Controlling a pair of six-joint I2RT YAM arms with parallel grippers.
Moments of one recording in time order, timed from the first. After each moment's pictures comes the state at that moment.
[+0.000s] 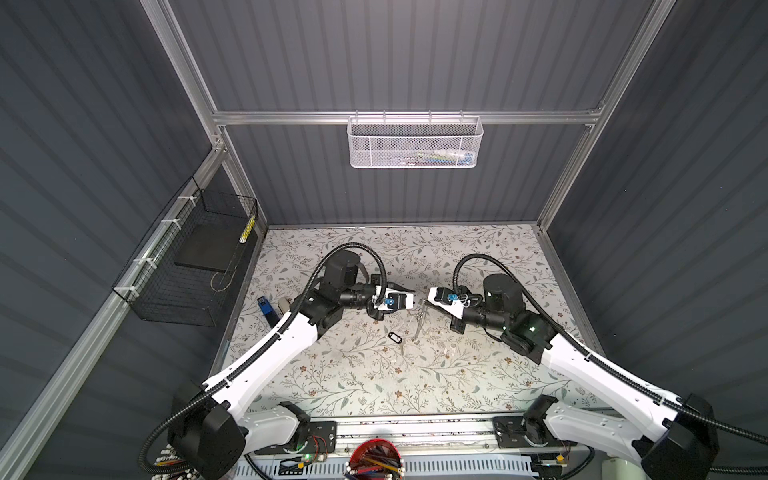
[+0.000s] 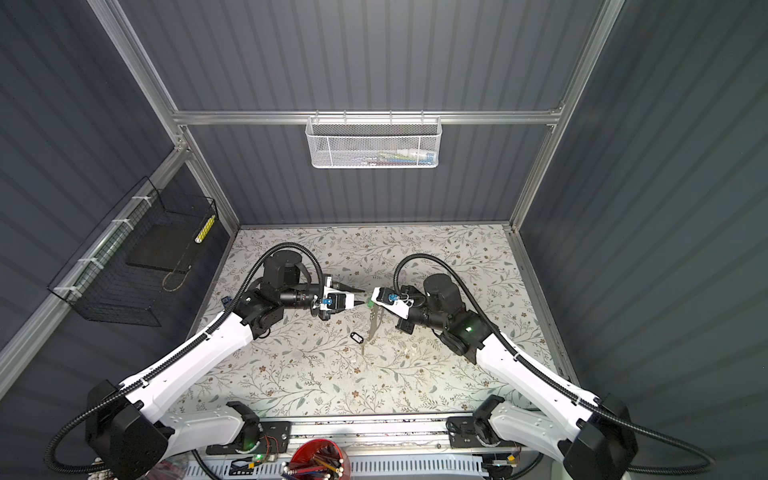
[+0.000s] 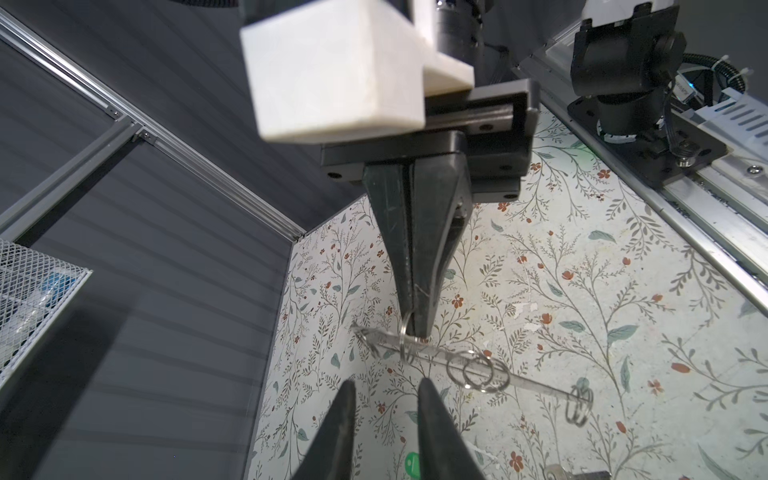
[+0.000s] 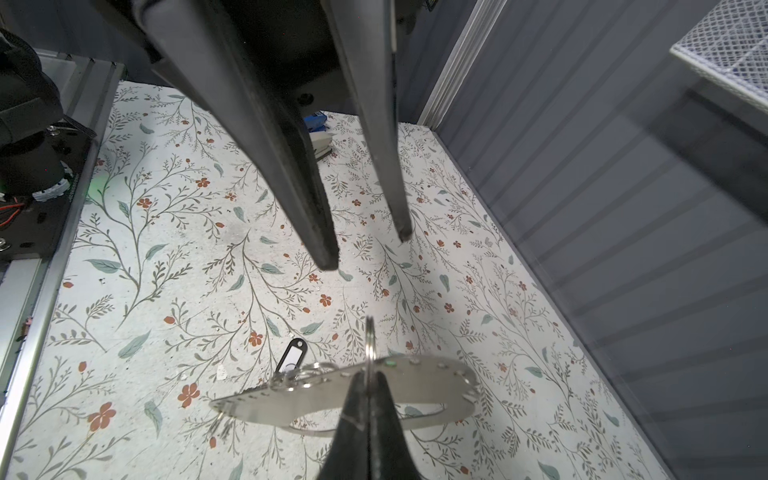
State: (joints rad) left arm -0.61 1.24 1.05 -0.25 0.78 1.04; right arm 0.67 1.06 0.81 -0.14 -0.40 -0.55
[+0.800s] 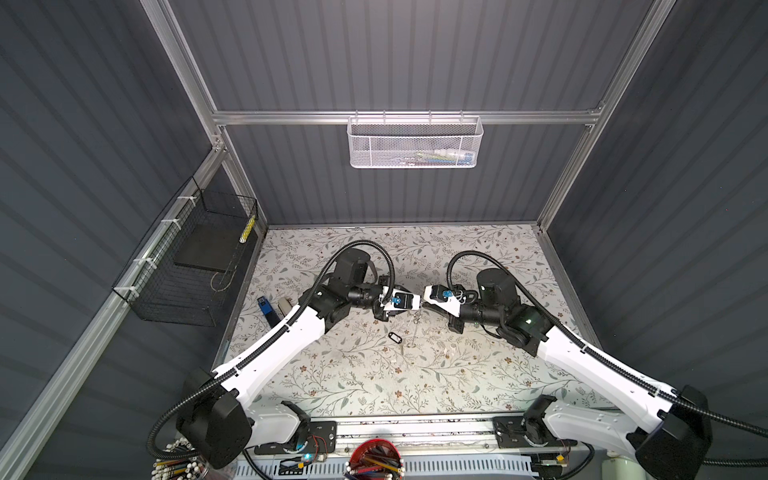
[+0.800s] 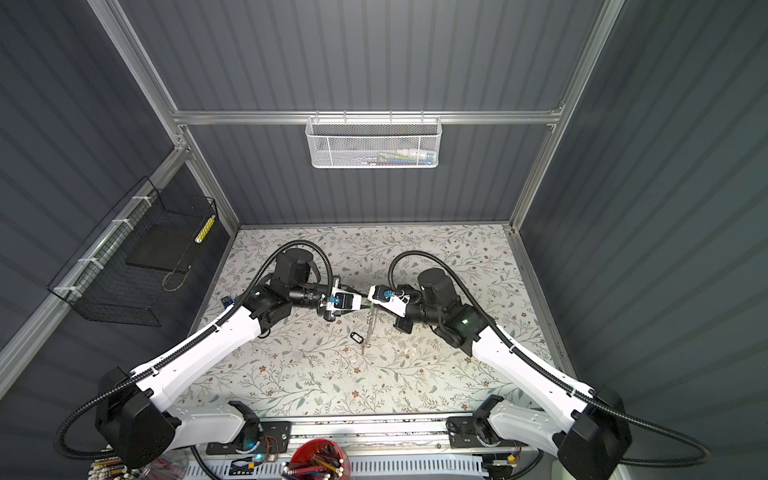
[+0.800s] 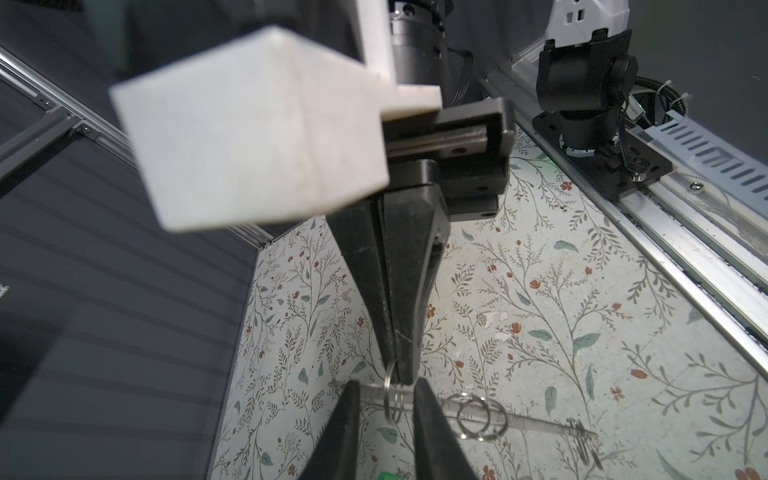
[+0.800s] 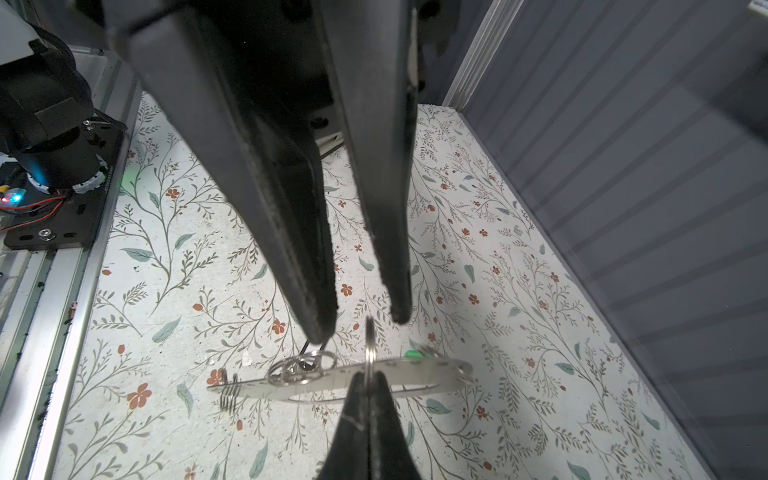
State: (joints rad) left arm -0.65 1.31 1.10 -0.33 0.79 1.04; right arm 0.67 1.12 0.87 -0.24 -0.44 -0.55
